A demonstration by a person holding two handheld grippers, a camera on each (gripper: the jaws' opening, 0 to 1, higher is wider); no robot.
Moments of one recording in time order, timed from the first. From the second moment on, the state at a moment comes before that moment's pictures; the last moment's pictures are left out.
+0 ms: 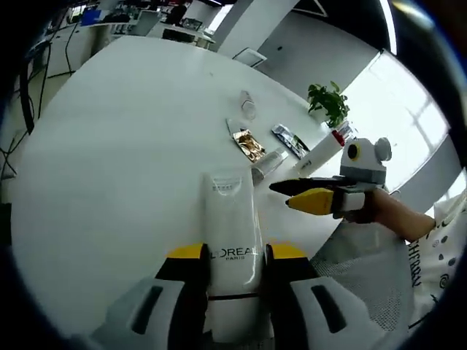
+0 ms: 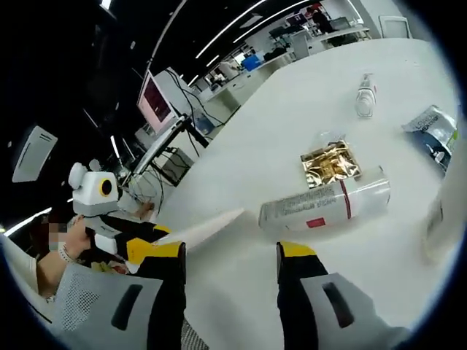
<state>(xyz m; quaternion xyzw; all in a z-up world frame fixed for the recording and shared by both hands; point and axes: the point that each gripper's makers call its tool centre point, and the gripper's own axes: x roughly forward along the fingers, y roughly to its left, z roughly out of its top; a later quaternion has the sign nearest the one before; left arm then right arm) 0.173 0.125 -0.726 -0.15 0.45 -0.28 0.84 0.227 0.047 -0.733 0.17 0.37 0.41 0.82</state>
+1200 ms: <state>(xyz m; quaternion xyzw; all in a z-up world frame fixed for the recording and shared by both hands) 0.172 0.077 -0.740 -0.03 0.46 -0.37 0.81 0.231 0.043 -0.755 0.35 0.44 0.33 0.76</state>
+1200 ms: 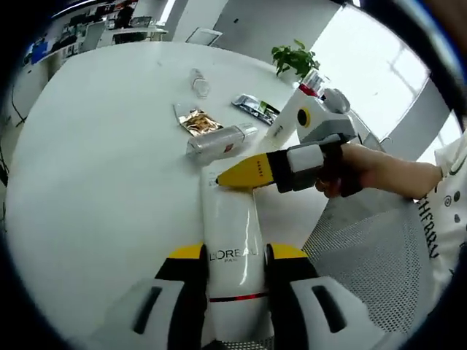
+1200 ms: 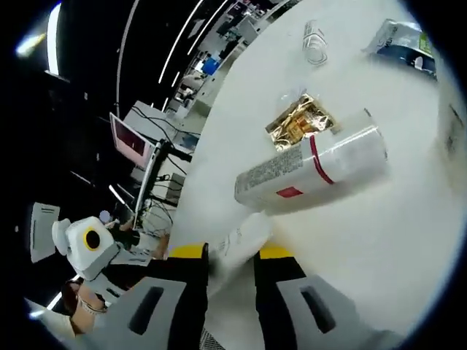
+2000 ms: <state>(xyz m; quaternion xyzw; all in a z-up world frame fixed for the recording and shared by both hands) 0.184 0.068 -0.730 0.06 0.40 -0.39 0.83 0.241 0.042 -0.694 0.42 0.35 0.32 0.78</state>
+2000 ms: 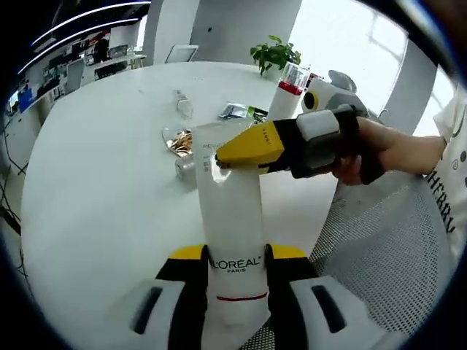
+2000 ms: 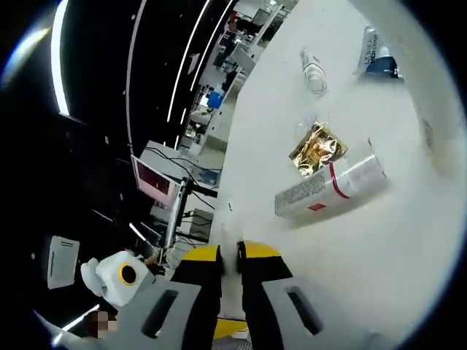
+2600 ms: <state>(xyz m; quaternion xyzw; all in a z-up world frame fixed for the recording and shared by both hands) 0.198 0.039 -0.705 0.03 0.38 -0.44 0.82 0.246 0.025 -0.653 0.31 0.27 0.38 0.83</state>
